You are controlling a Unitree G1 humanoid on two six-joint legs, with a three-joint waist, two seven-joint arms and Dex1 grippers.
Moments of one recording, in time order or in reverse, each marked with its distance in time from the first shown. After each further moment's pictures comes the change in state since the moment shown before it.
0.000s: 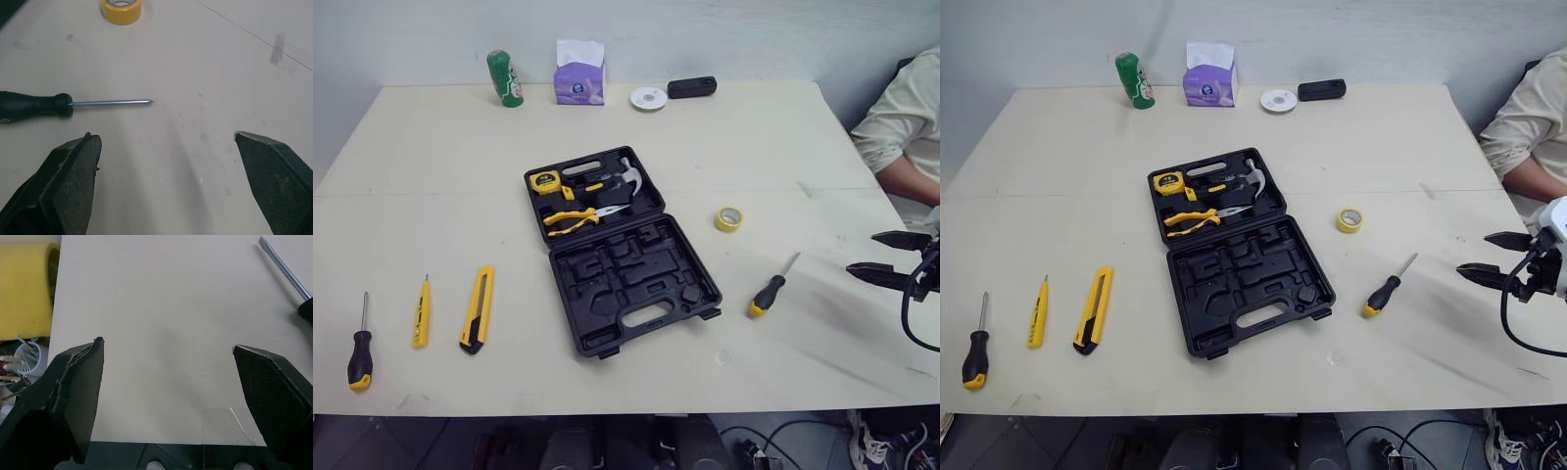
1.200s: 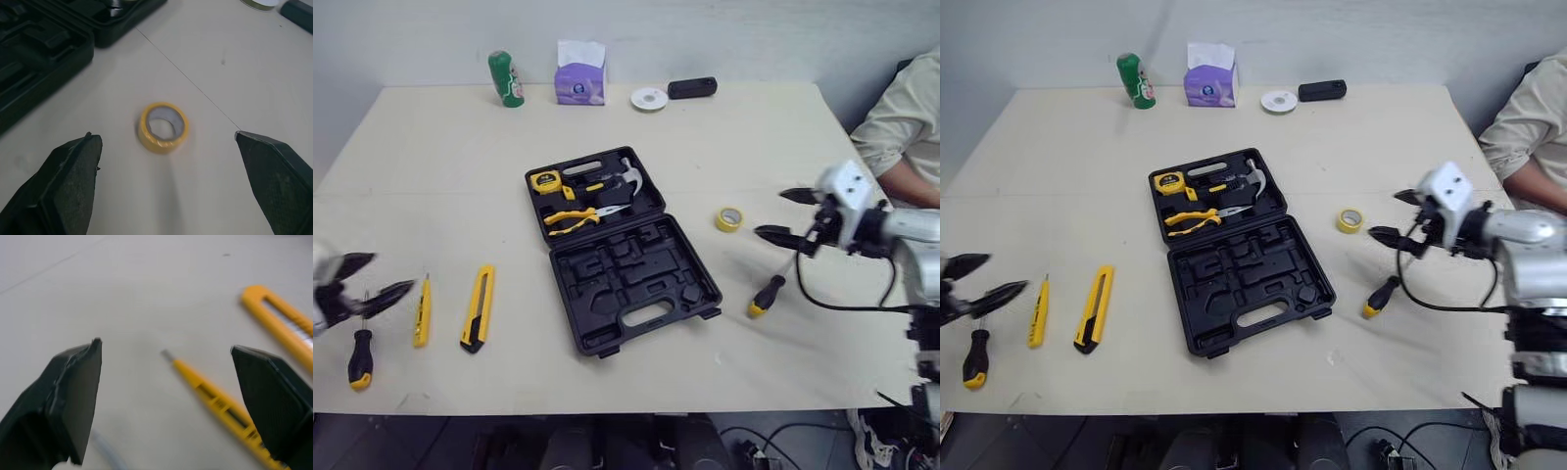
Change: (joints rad) left arm -0.302 -0.207 -0.408 -0.848 -0.068 0.333 0.145; right arm -0.294 0.343 0.253 -0.209 -0.141 0.031 -0.288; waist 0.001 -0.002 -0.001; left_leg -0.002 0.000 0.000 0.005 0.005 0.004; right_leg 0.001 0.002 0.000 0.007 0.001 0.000
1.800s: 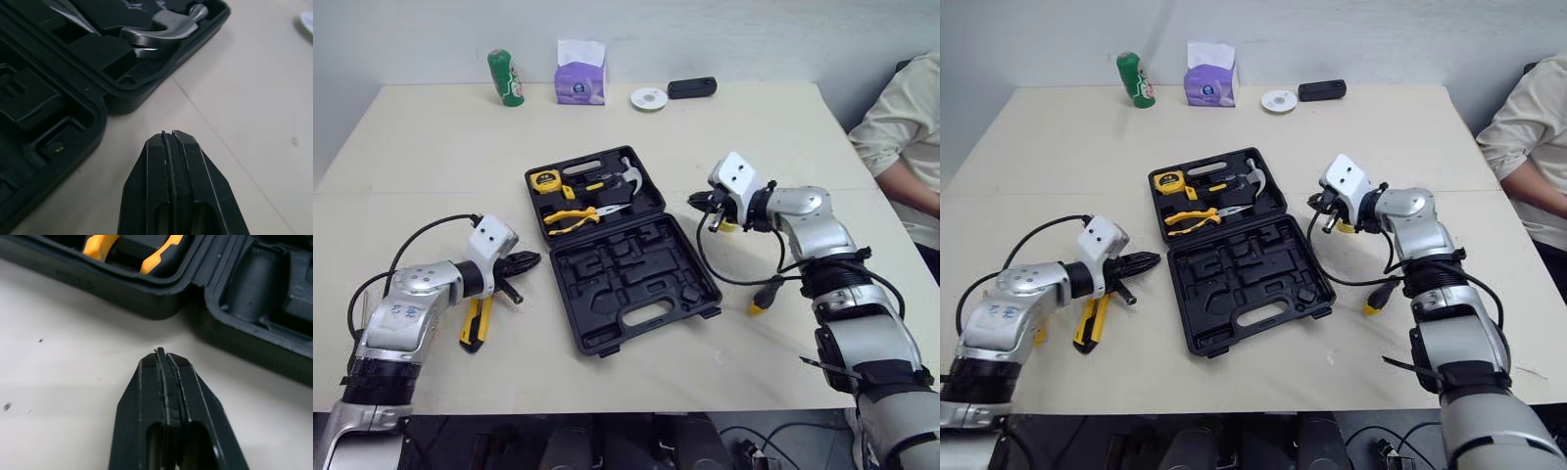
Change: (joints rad) left arm -0.380 -0.258 -0.476 -0.040 0.139 0.189 0.168; right arm -0.303 0.315 0.168 0.458 -0.202 -0.220 -0.111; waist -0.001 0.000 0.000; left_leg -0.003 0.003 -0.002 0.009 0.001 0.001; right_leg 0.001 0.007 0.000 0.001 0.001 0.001
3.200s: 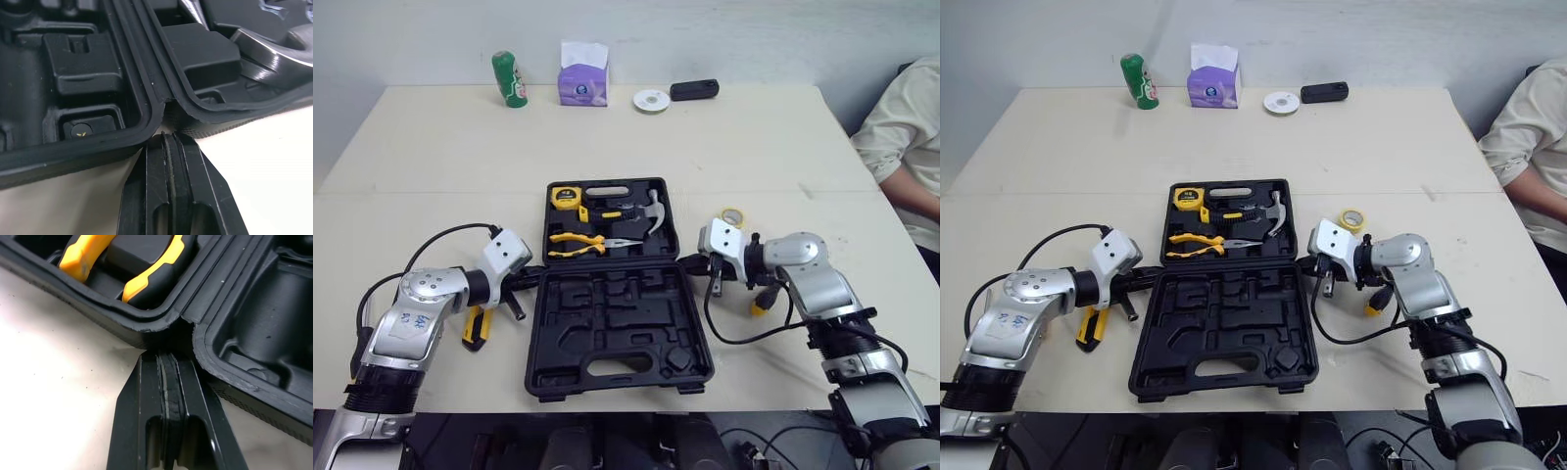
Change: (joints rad) left arm 0.053 0.007 -0.033 -0.064 0.083 -0.058 -0.163; right arm 0.381 -0.073 0.021 -0.592 0.020 0.168 0.284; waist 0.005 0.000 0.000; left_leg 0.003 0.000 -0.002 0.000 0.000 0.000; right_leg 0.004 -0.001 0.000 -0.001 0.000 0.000
